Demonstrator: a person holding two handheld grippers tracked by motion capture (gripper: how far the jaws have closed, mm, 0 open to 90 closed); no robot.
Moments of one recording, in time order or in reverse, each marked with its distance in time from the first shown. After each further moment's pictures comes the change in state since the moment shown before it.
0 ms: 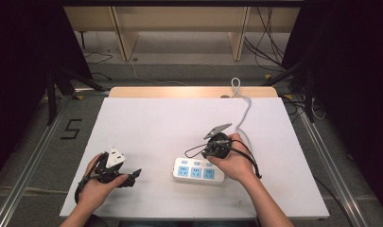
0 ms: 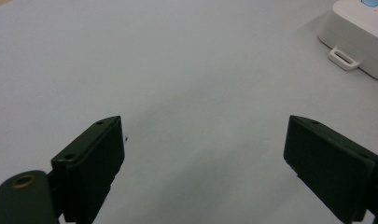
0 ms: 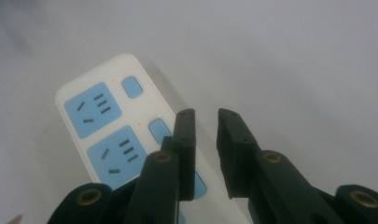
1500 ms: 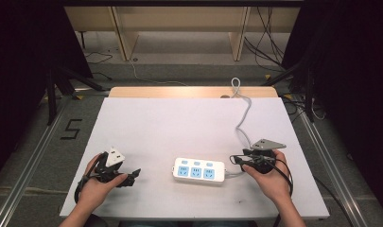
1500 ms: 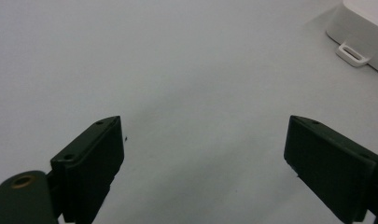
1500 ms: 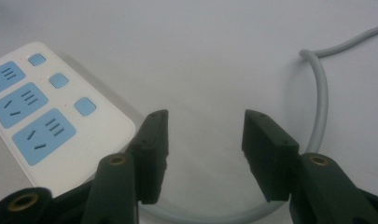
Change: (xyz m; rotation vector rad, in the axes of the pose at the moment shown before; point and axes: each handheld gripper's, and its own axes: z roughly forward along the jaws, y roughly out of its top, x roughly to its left) left arm 0.003 -0.002 0.002 0.013 0.000 -0.019; right arm -0.045 -0.103 -0.039 -0.260 -0.157 0.202
